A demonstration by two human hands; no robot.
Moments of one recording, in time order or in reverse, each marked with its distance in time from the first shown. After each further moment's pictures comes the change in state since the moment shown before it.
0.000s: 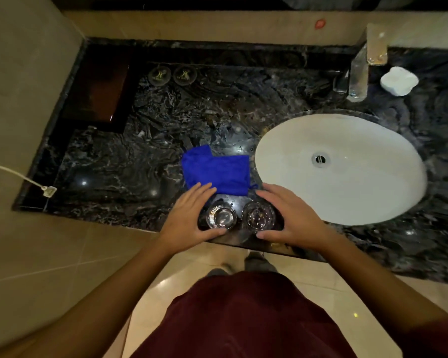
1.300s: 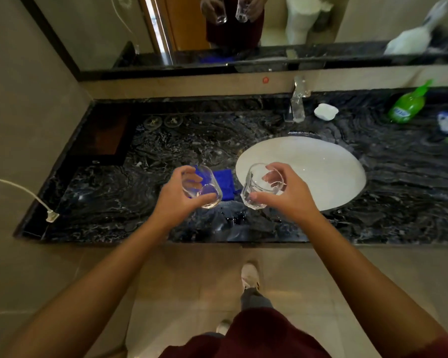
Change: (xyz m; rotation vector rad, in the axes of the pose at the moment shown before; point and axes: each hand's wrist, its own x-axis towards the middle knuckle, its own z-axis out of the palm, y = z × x) left_hand -0.023 0.067 -0.080 -0.486 0.253 -0.071; right_hand -0.078 -0.087 -0.024 0.532 0.660 0.185
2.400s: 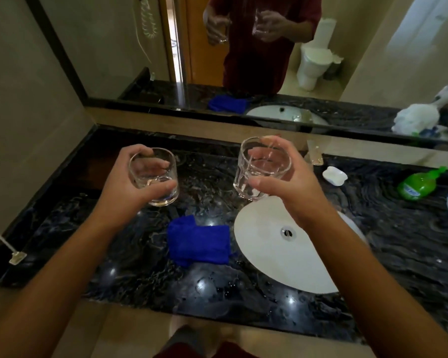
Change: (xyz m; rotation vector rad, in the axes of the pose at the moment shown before) left_hand 0.107 0.064 -0.108 -0.315 0.225 0.059; right_hand 0.146 -0.140 -0.033 0.369 -0.162 -0.160
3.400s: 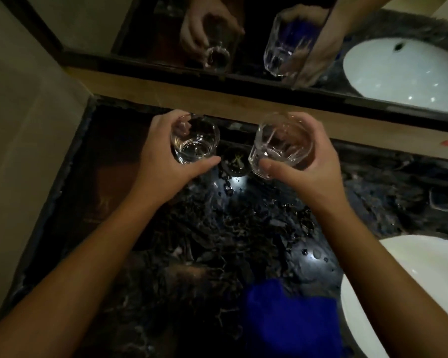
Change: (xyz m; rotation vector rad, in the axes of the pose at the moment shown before) left_hand 0.303 -0.243 -0.095 0.338 -0.056 0.007; right_hand 0.323 0.183 0.180 -0.278 0.092 0.081
